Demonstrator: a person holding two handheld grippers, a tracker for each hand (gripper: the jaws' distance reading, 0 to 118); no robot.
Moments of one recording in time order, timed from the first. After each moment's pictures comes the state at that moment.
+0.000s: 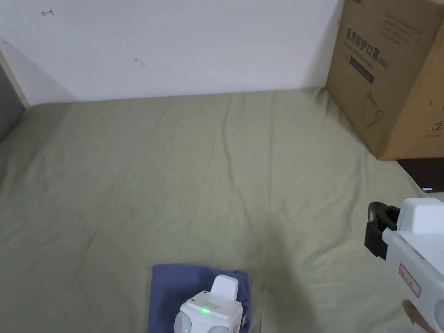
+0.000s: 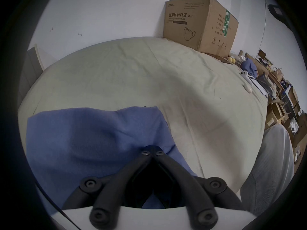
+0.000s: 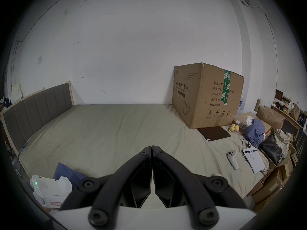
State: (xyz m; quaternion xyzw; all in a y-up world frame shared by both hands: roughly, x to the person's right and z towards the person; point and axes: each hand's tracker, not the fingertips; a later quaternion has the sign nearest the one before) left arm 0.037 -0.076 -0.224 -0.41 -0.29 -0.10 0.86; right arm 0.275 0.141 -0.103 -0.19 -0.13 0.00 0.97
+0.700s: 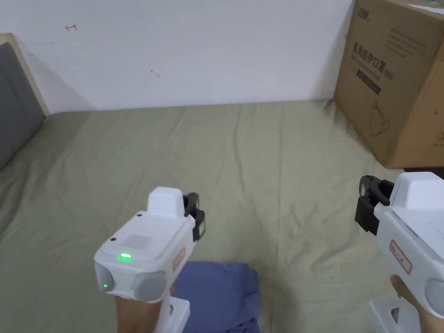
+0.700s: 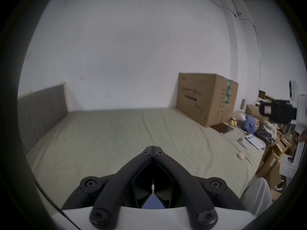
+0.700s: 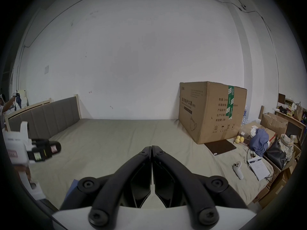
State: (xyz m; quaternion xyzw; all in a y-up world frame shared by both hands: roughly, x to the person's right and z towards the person) left arm -0.077 0.129 -0.253 -0.14 -0.24 -0.01 0.96; right arm 0.229 0.186 -0.100 -0.11 -0.10 0.00 0.99
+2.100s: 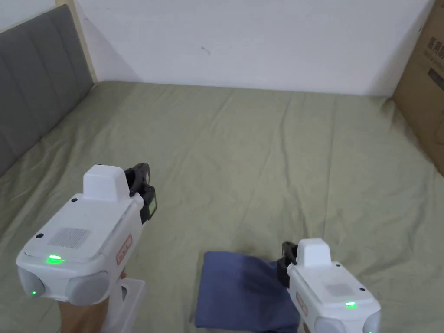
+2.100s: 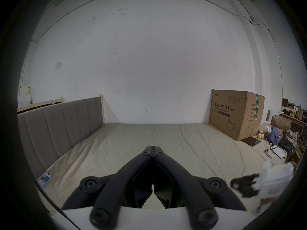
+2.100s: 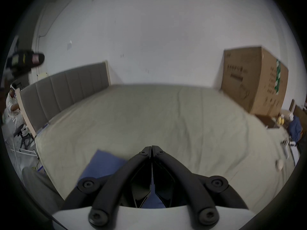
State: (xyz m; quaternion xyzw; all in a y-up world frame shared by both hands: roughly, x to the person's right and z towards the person) left arm -0.204 0.144 -0.266 -0.09 -0.13 0.00 0.99; right arm 0.101 -0.002 -0.216 -0.28 0.05 -0.01 0.96
